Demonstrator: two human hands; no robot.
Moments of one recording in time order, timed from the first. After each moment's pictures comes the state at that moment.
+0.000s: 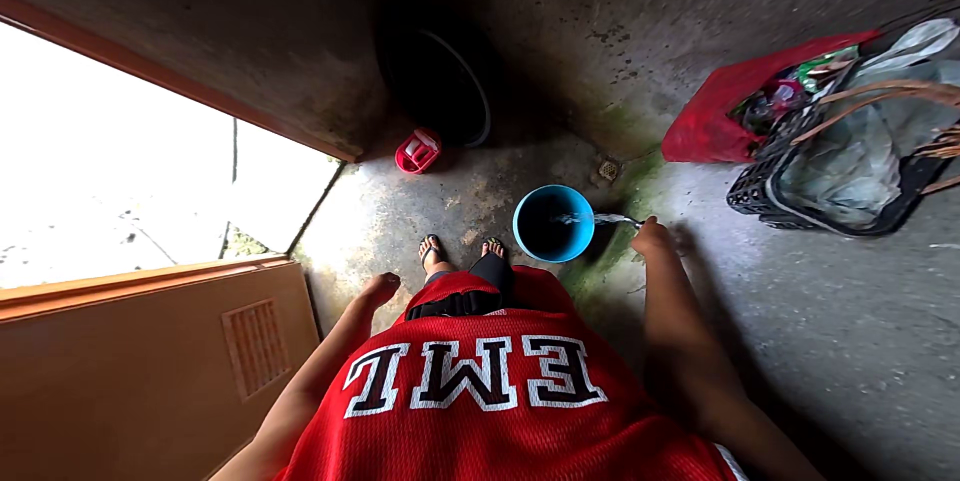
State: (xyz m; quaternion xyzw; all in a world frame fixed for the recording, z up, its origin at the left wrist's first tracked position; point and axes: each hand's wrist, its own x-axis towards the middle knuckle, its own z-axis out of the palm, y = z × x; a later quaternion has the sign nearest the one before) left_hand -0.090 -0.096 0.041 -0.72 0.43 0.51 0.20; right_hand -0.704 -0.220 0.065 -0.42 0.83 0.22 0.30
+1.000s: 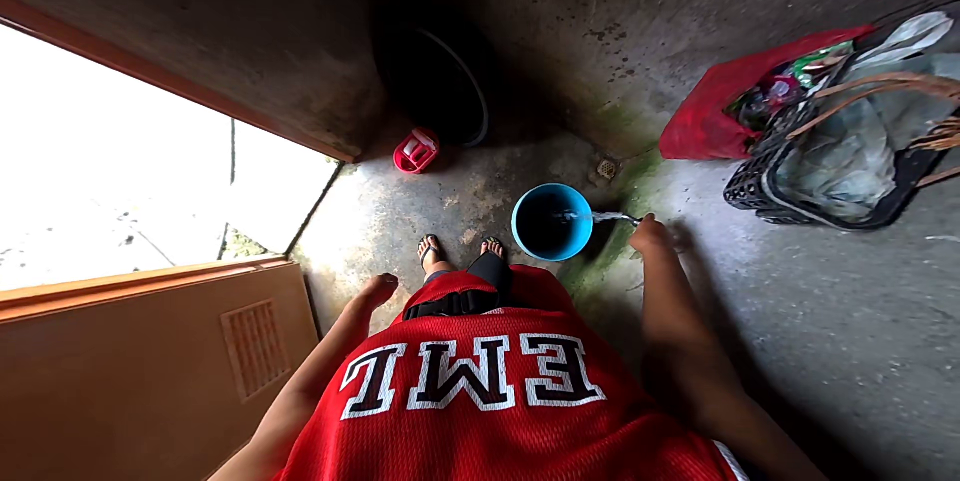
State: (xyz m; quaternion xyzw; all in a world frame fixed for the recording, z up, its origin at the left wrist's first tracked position) left_hand -0.084 -0.089 0.029 -0.71 0.44 0.51 0.20; right_hand -0.699 -0.220 0.074 -0.42 0.83 0.22 0.30
